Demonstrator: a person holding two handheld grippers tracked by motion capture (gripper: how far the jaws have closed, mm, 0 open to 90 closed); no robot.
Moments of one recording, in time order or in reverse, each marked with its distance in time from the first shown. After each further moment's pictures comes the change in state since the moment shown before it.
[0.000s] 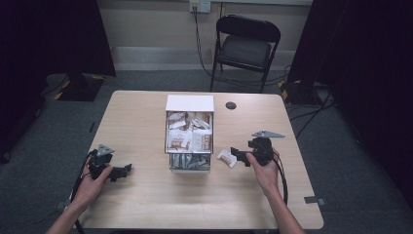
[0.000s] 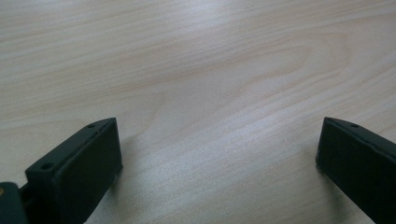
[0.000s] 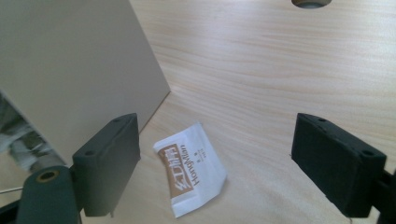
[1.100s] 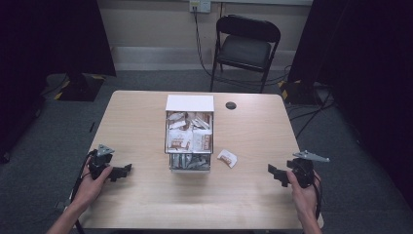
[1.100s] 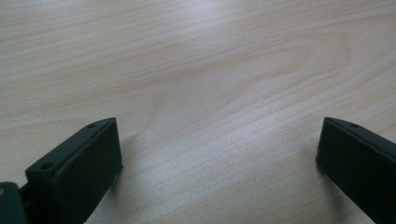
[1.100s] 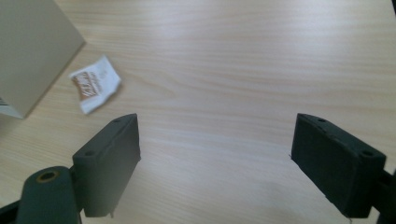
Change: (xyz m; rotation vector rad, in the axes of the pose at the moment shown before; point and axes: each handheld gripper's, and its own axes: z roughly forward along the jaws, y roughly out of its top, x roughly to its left) left arm 0.000 0.000 0.000 0.000 0.000 0.001; right arm -0.061 -0.063 -0.088 0.030 -0.191 0.115
